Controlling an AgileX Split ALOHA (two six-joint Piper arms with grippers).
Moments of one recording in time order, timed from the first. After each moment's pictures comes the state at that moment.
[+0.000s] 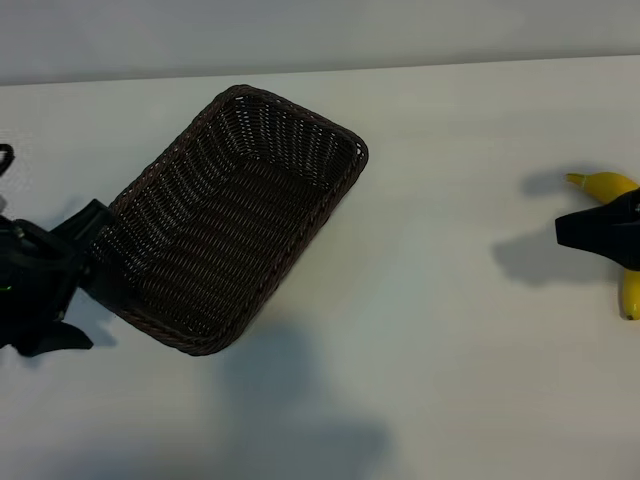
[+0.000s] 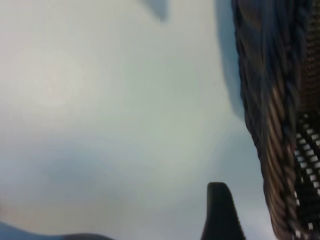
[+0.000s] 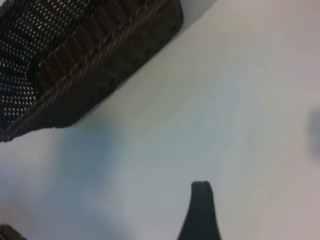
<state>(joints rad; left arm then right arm) -0.09 1.32 -0.74 -0.32 0.84 -0.75 -0.14 1.17 -0.66 0.97 0.89 -0.98</state>
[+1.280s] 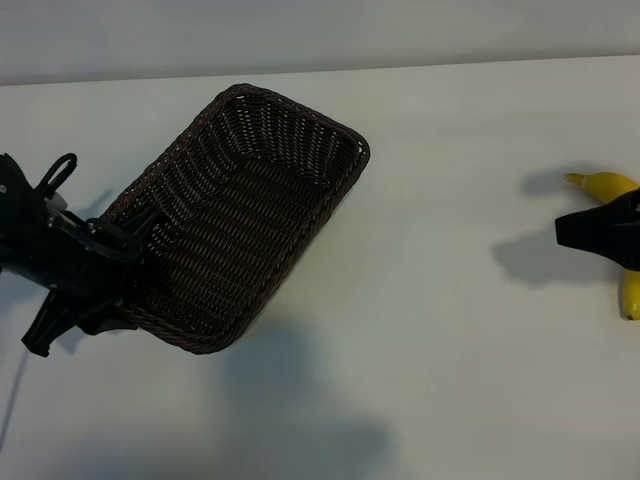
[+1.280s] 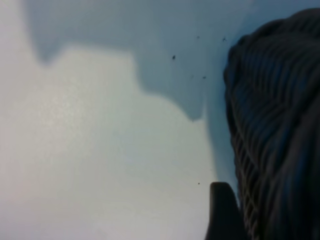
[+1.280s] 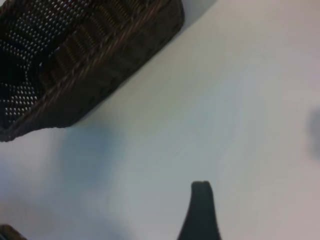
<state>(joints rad) -0.16 1.60 -0.74 -0.32 0.54 -0.78 -0.14 1.17 -0.66 0.97 0.88 -0.98</state>
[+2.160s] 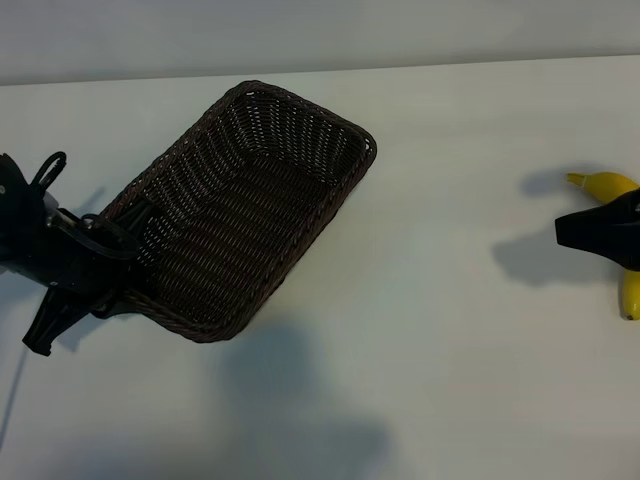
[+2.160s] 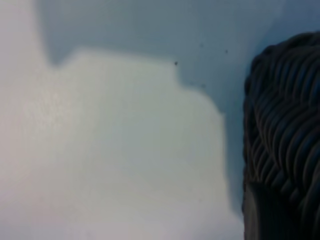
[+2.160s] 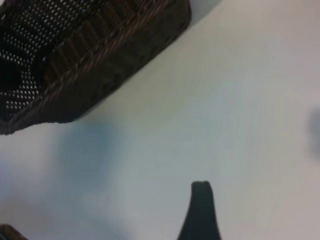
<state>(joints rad) -0.16 1.58 -0.74 -0.31 0.54 -0.86 -0.14 1.17 -0.66 0.97 0.88 -0.98</state>
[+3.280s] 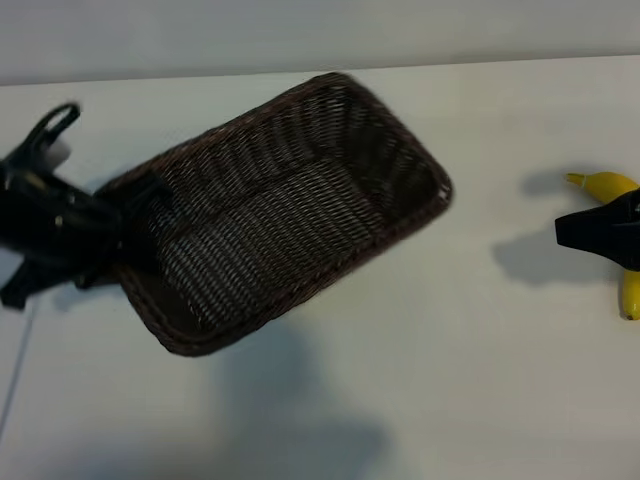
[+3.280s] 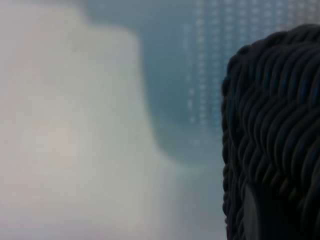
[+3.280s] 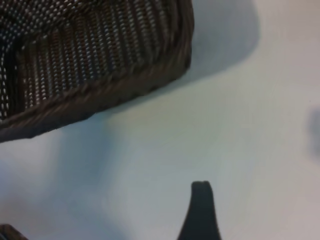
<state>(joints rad) -0.16 1.46 -0.88 -0.40 0.76 -0.41 -0.14 1.17 -0.66 0.97 0.88 -0.98</state>
